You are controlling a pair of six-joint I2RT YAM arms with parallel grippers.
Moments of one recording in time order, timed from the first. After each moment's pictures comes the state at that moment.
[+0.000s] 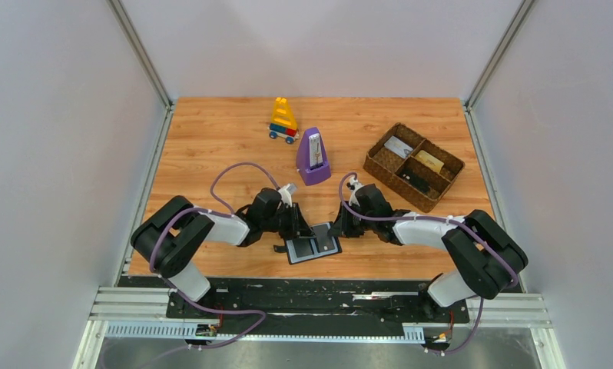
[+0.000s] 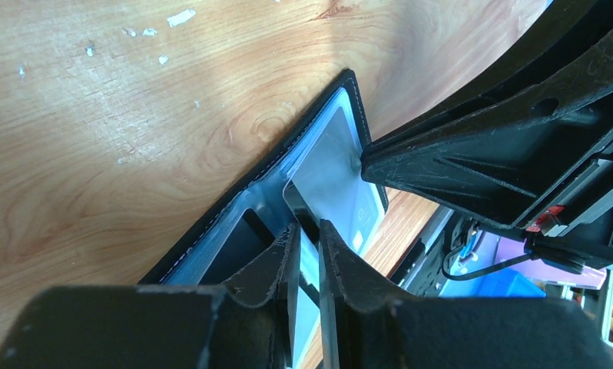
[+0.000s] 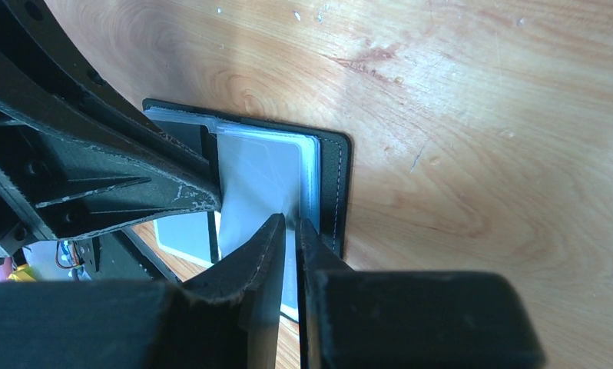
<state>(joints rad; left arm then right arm) -0.69 1.61 0.49 0.46 0.45 -0.85 0.66 1.49 0.54 0.17 -0.32 0.69</state>
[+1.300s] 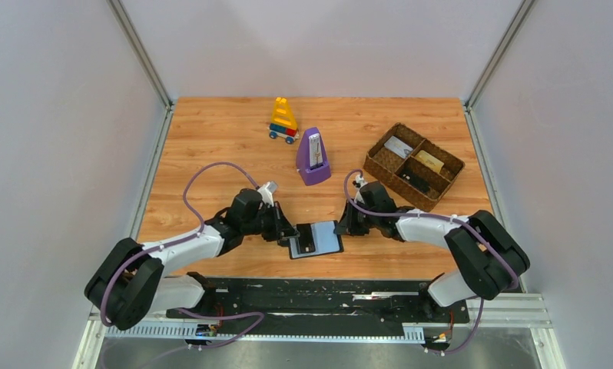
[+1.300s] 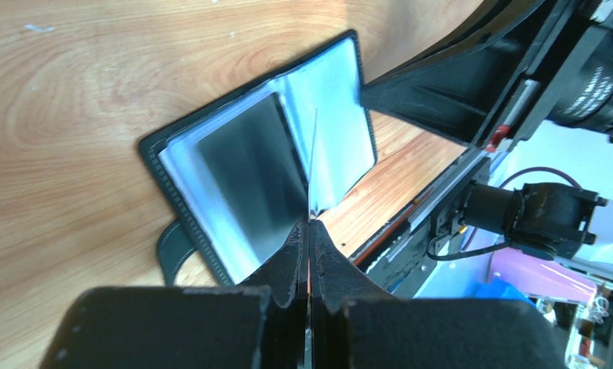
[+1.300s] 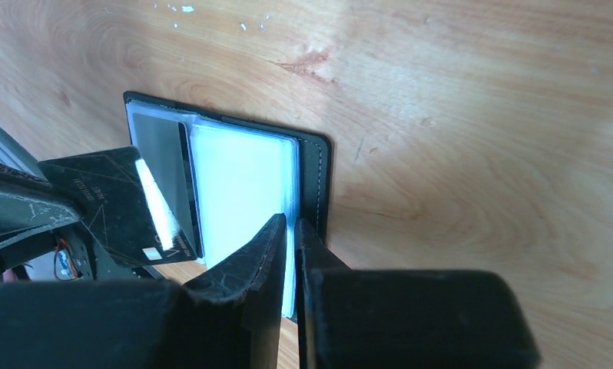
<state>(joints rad) -0.62 1.23 0.42 0.16 0.40 -0.86 0.60 1.48 0.55 0.10 -0.32 0.69</state>
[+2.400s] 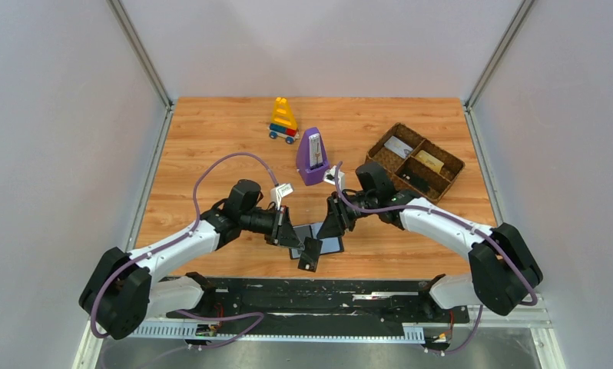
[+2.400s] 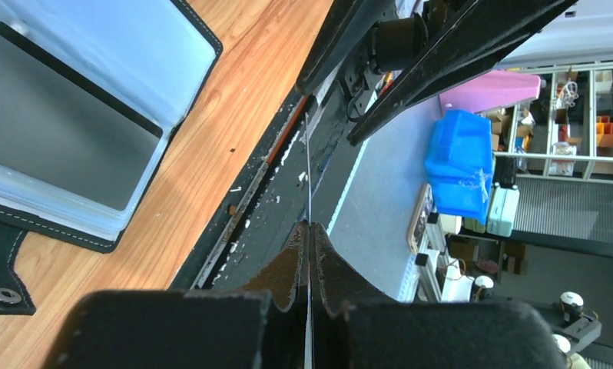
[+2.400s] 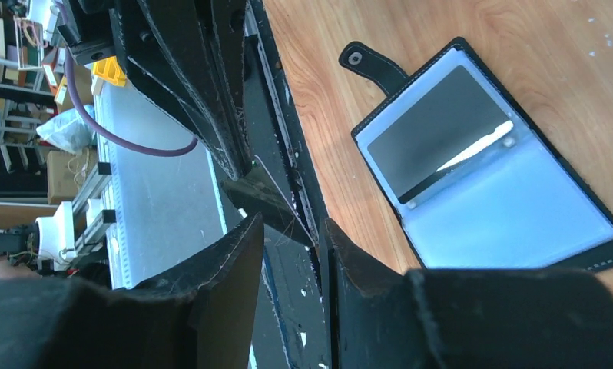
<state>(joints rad) -0.61 1.15 0.54 -0.06 0.86 -0.60 0.63 1.36 0.78 -0.15 -0.88 0.25</state>
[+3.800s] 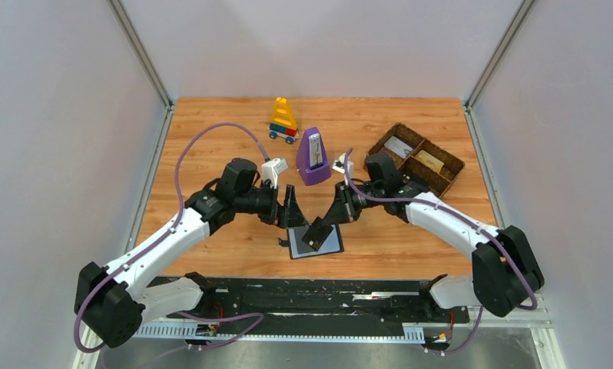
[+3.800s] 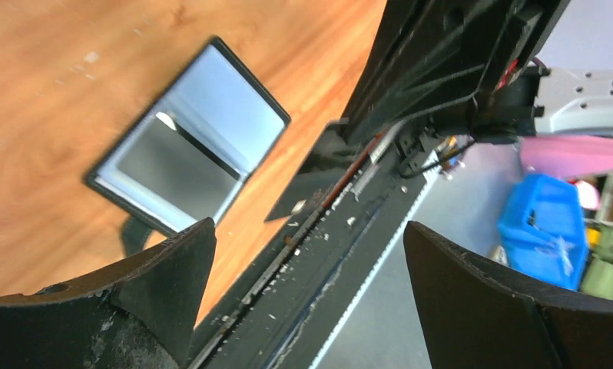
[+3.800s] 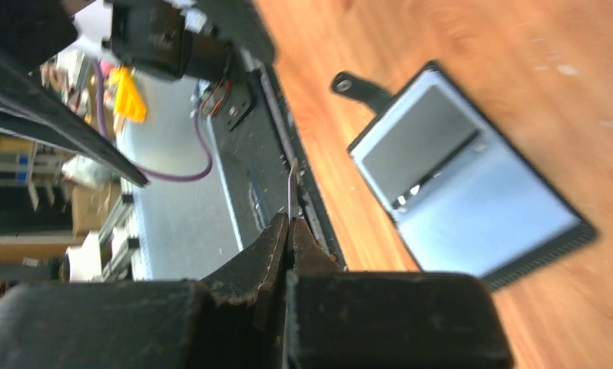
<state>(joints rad) -0.61 1.10 0.80 -0.39 0.61 -0.48 0.59 1.38 0.84 -0.18 -0.93 0.30</state>
